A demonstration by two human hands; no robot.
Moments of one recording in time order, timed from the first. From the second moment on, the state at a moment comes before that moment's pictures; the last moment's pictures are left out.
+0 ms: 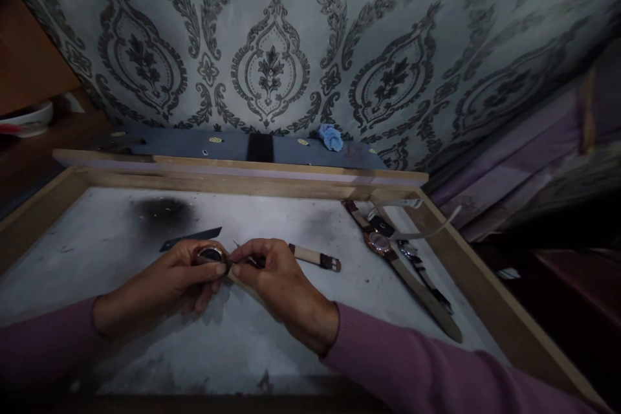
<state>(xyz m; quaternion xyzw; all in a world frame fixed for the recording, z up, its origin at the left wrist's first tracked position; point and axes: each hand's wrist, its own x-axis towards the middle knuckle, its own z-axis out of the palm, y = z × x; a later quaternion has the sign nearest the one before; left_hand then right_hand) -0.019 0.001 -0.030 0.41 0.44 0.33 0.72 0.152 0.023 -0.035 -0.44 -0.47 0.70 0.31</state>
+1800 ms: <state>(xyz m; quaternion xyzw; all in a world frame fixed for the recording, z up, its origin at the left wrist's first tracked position) -0.035 0.007 -0.010 0.51 0.44 0.24 0.70 0.160 0.028 -0.009 -0.40 -0.59 0.67 0.20</state>
